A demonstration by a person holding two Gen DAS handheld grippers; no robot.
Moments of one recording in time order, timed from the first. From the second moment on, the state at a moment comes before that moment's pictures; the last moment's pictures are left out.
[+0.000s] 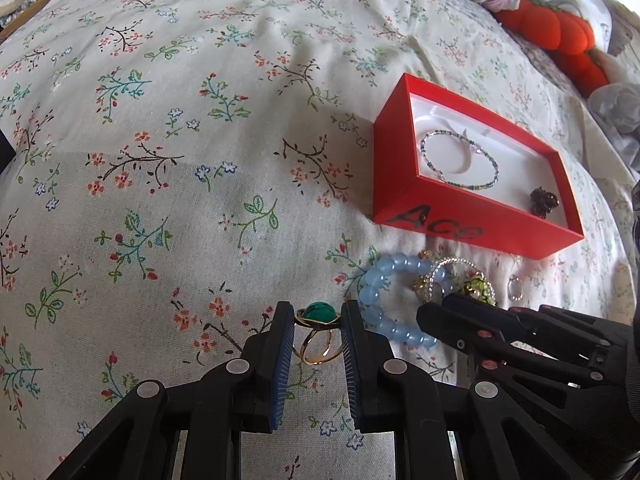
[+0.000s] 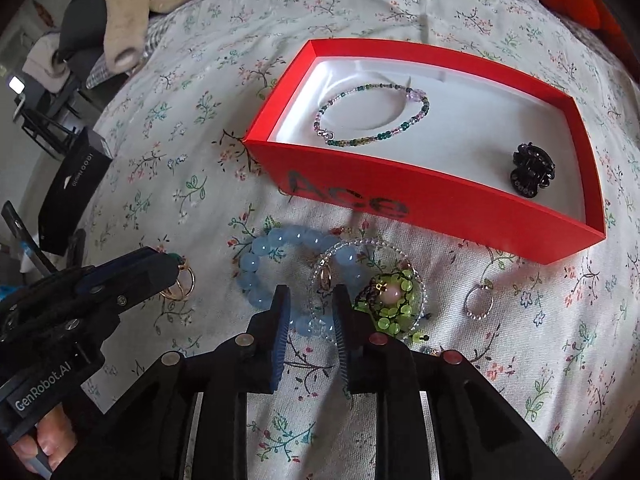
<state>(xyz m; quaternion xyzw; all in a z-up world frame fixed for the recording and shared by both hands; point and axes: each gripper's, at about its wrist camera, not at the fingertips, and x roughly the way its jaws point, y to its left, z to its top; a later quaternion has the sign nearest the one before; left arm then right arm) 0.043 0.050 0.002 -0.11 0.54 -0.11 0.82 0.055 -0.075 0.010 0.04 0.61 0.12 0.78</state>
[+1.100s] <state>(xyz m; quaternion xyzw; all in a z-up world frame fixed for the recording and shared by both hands) 0.070 0.015 0.060 -0.14 0.45 -0.18 0.86 0.056 -0.150 0.118 0.14 0.49 0.10 0.86</state>
